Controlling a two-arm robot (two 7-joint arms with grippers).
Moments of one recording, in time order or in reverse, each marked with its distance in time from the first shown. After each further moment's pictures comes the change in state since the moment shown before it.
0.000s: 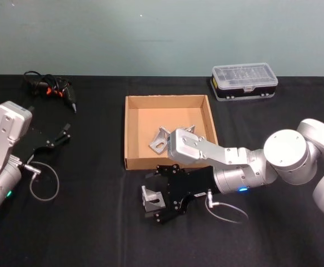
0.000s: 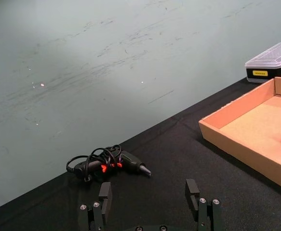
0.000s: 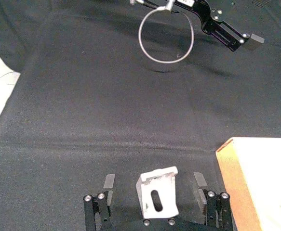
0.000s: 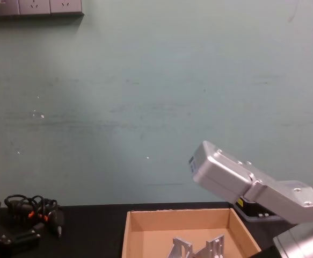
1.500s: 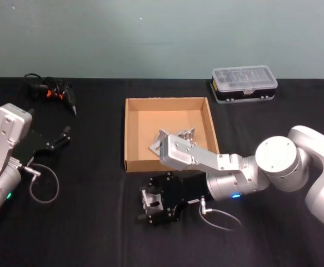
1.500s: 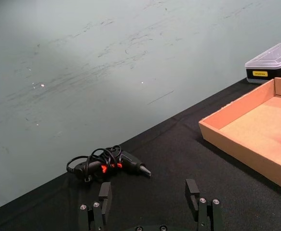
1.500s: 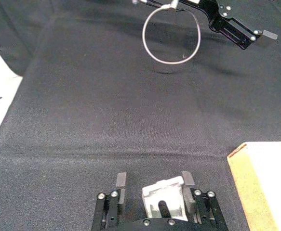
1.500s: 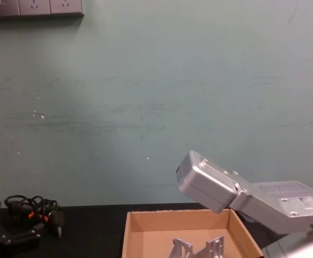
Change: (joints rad) left arm 0.000 0.000 0.000 0.000 0.000 0.000 0.000; right arm 0.013 -0.018 -0.045 0.024 0.034 0.014 -0.024
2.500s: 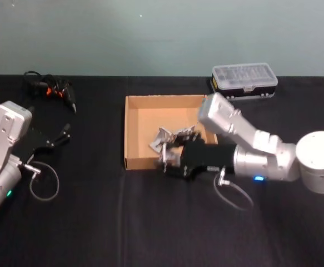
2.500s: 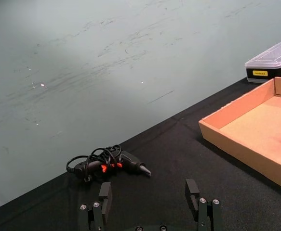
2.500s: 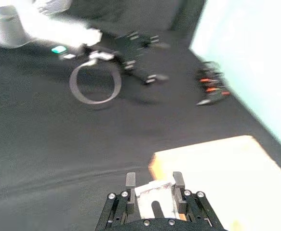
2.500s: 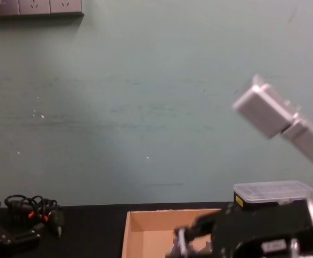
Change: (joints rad) left arm 0.000 0.000 0.000 0.000 0.000 0.000 0.000; right arm -0.144 0.104 0.187 -0.224 0.079 0.026 -0.220
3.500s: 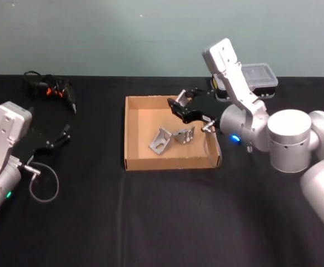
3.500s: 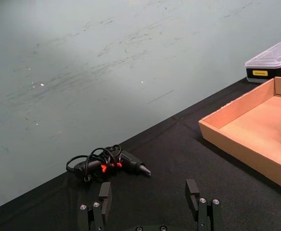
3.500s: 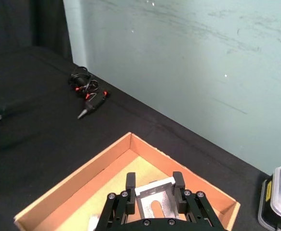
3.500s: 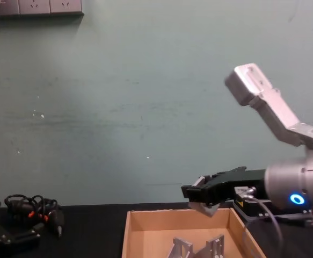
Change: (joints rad) left arm 0.000 0.000 0.000 0.000 0.000 0.000 0.000; right arm 0.038 -0.269 0.193 0.231 -0.016 0.149 -0.347
